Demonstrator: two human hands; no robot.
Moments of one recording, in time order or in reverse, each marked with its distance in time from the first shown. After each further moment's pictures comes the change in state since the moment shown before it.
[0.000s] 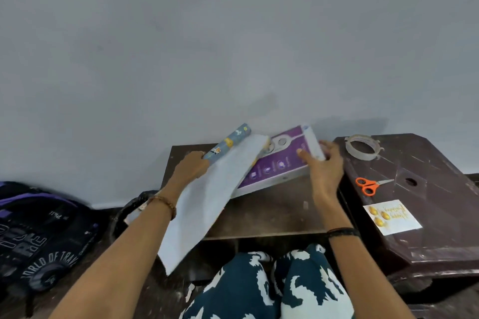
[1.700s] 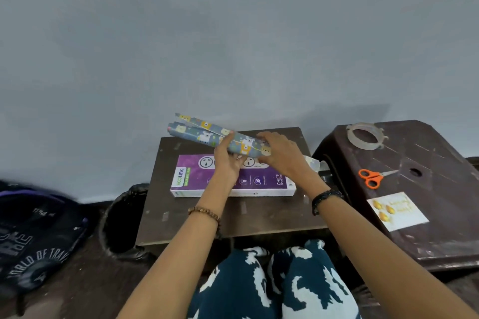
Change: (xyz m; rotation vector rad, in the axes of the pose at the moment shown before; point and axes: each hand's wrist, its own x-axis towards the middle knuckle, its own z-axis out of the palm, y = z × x) left_hand 0.019 0.071 0.077 -1.825 -0.080 -0.238; right_hand 0.034 0.023 0.064 -0.882 -0.687 -0.550
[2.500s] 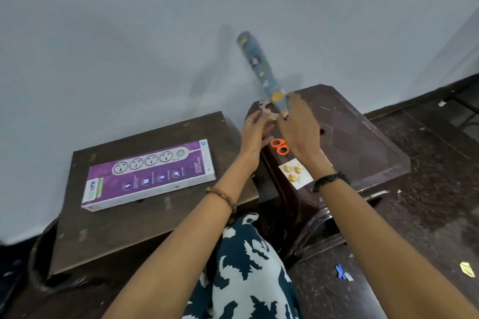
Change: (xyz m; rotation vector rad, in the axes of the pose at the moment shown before) left_hand -0.060 -0.179 0.144 0.652 -0.399 -0.016; right_hand -0.102 0.137 -0.102 0.074 0.584 0.434
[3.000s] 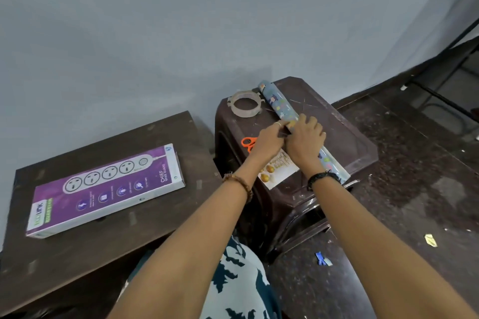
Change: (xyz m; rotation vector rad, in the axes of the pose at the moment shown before) left_hand 0.021 -0.043 0.066 0.828 -0.368 0.227; right_hand -0.003 0.087 0.000 -0.477 -0.080 0.330
